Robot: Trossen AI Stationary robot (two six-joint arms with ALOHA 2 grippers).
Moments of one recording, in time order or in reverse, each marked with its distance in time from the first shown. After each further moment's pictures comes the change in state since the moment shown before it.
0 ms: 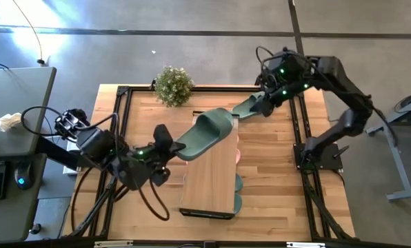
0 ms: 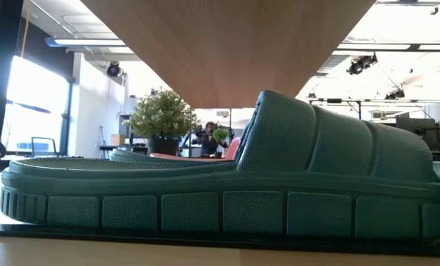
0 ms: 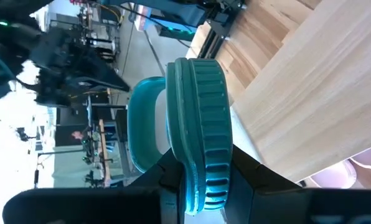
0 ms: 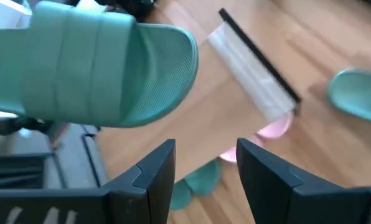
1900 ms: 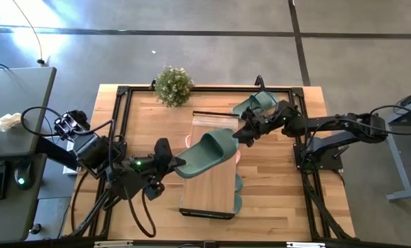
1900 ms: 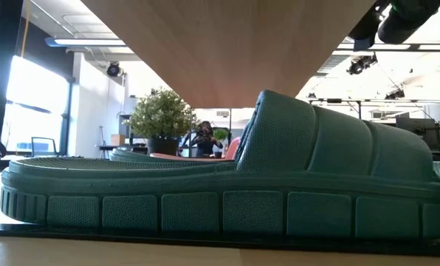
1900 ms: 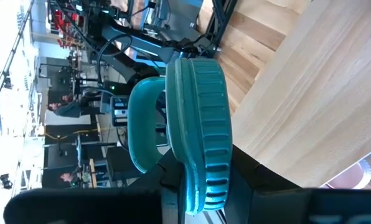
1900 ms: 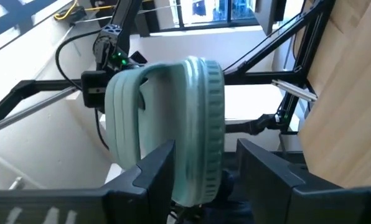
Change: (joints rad) left arm -0.064 0.010 -0.001 0.060 0.103 0.062; right arm 0.058 -0.318 -1.589 2.368 -0.460 1.207
